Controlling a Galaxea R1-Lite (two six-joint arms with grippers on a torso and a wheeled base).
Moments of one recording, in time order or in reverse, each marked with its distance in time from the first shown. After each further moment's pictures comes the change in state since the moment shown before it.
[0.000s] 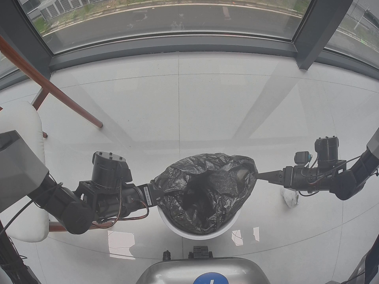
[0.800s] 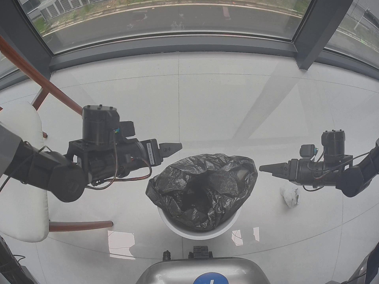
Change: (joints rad) left arm 0.012 -0.095 -0.267 0.116 -0.079 0.175; right arm -0.004 -0.076 0.000 0.020 -0.010 0.027
